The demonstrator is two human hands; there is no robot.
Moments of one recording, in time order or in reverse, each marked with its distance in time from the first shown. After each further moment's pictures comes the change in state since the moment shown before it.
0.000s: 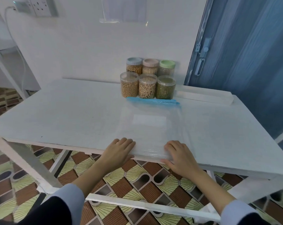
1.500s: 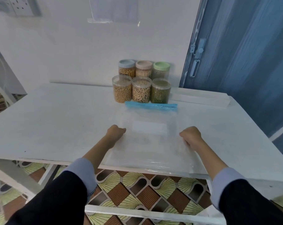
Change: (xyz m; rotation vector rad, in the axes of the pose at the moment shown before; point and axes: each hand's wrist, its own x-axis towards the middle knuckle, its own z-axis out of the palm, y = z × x) left_hand 0.112 -0.053 -0.005 -1.039 -0.318 -1.259; right_hand 0.092 0.087 -0.012 0.596 -0.114 1.215
